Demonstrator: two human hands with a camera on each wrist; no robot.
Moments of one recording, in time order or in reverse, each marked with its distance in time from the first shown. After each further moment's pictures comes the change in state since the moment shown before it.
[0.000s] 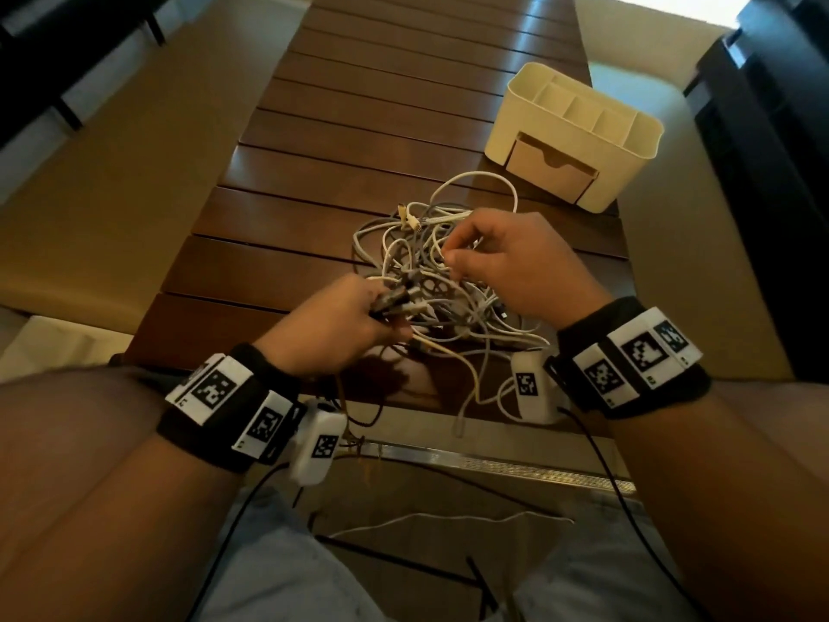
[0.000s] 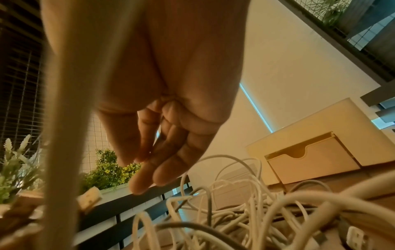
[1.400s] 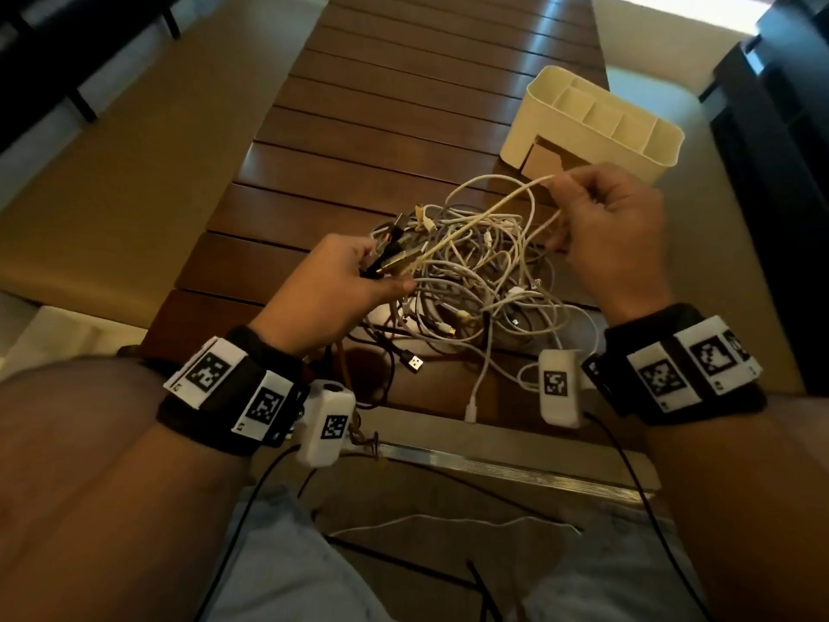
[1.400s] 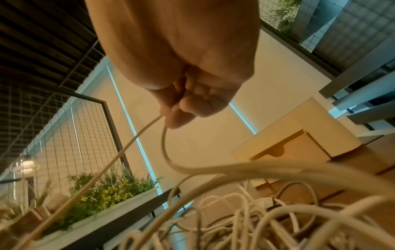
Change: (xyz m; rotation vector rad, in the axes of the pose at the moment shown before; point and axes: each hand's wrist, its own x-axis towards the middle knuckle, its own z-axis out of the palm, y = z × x) left_hand 0.001 0.000 -0.020 -0.236 0.254 0.093; right_hand 0.004 0.009 -0.026 0.116 0.573 0.021
